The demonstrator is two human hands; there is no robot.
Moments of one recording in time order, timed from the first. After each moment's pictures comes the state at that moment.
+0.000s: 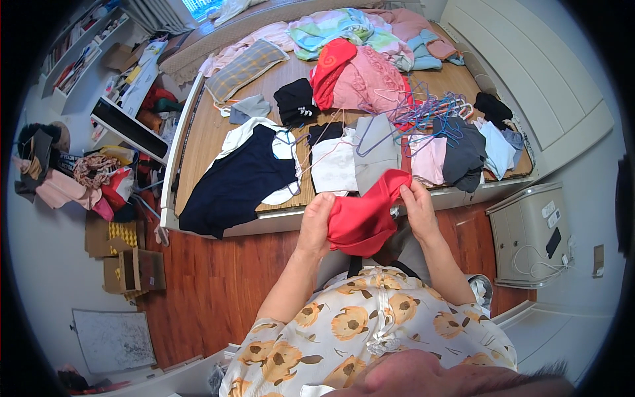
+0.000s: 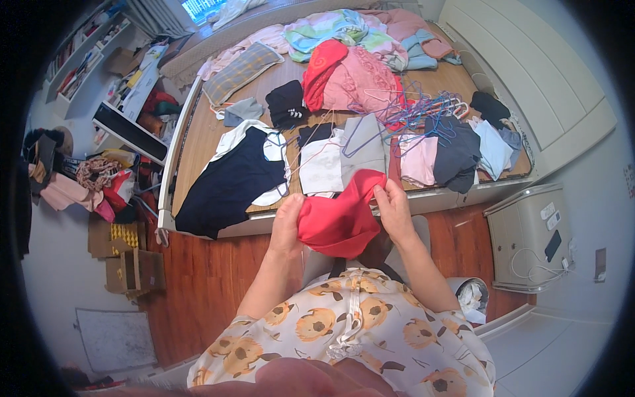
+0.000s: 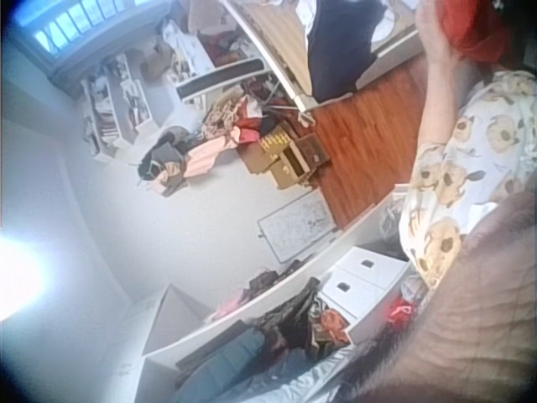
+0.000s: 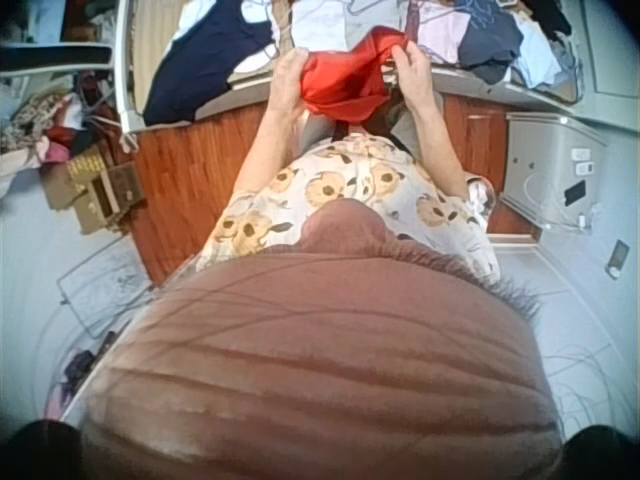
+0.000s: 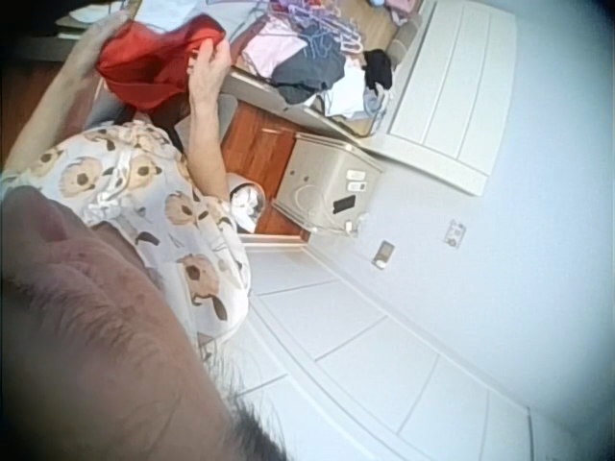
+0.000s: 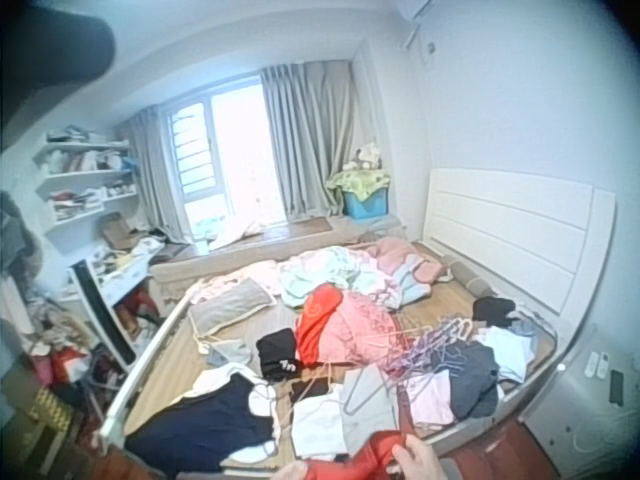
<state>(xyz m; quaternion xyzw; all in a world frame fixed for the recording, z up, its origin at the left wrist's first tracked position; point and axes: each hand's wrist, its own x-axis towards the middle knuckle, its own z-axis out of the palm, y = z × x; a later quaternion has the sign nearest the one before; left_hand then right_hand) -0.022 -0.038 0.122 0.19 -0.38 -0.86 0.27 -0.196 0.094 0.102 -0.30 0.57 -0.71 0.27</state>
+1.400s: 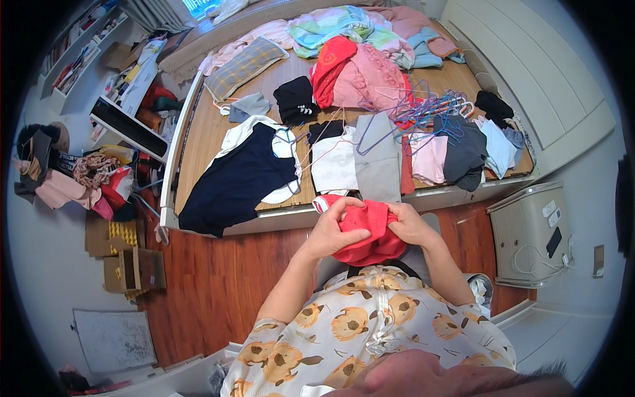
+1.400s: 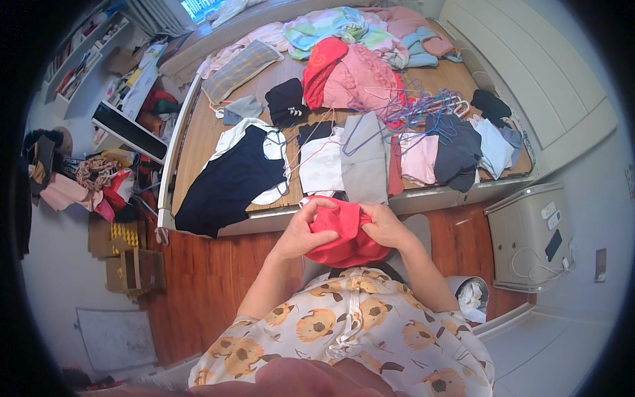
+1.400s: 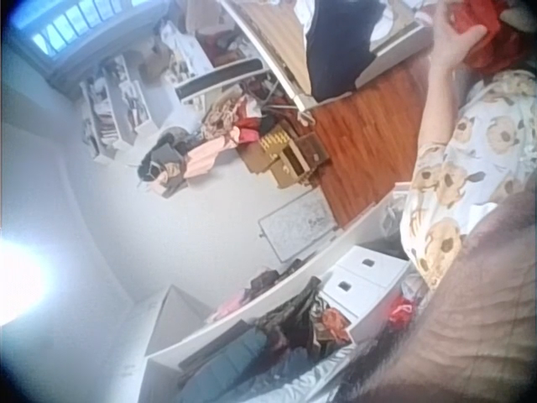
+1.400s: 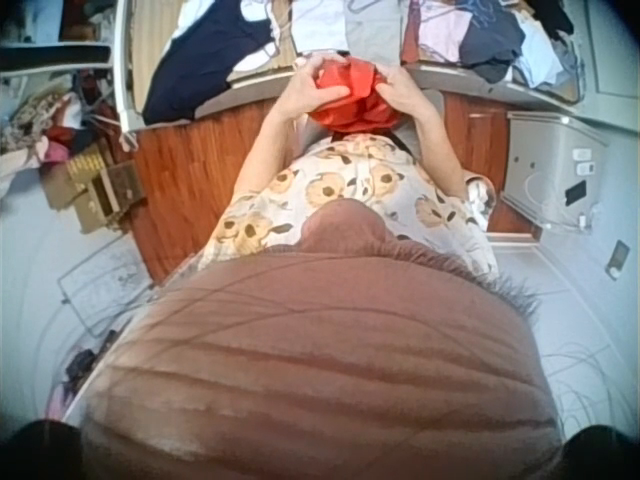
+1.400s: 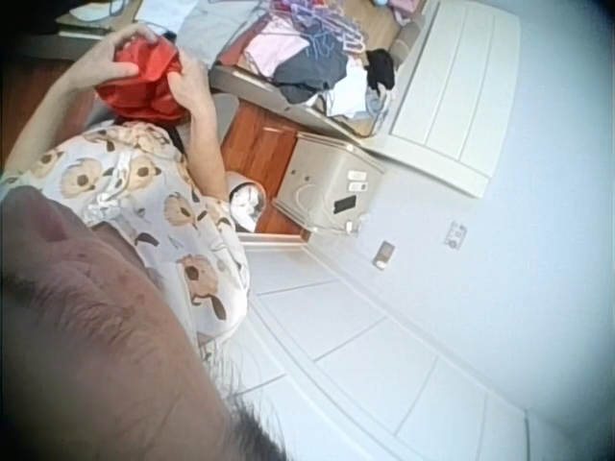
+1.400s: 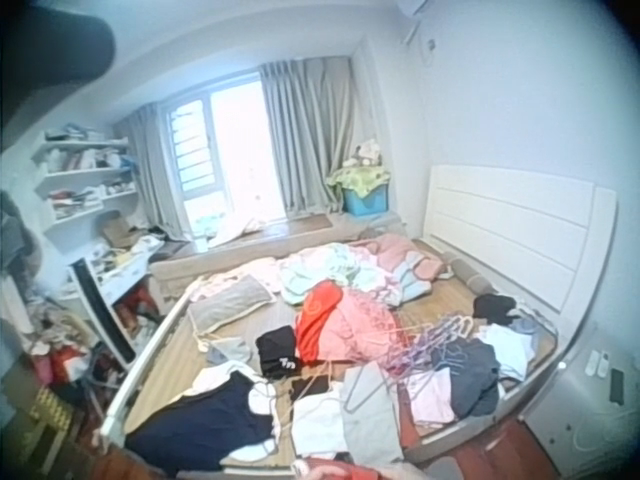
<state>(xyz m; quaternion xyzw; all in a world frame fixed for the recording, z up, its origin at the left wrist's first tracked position) -0.021 -0.034 0.123 0.13 -0.59 -0.78 0.13 -0.196 0.099 0.085 -0.55 0.62 -0.47 0.29</state>
